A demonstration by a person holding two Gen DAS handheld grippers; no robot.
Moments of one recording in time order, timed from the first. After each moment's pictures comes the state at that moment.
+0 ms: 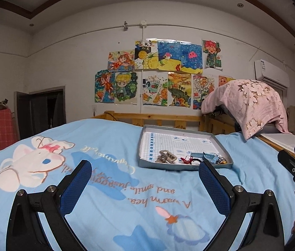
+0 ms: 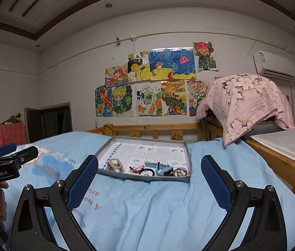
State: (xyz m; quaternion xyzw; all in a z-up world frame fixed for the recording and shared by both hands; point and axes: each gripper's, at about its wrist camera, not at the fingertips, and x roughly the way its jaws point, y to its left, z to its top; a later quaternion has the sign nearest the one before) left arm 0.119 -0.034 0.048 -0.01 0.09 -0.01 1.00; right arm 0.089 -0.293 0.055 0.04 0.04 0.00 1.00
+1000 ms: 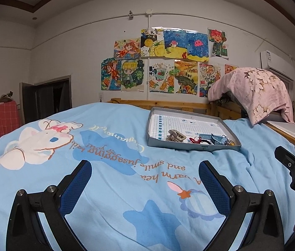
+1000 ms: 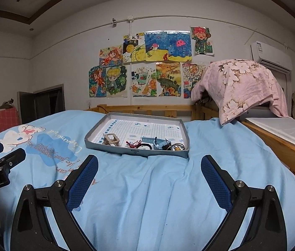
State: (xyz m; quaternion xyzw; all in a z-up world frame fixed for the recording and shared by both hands) left arm 0.113 -0.020 0.015 -0.01 0.13 0.01 0.99; right arm 0.087 -0.279 0.030 0.03 0.10 -0.02 0.99
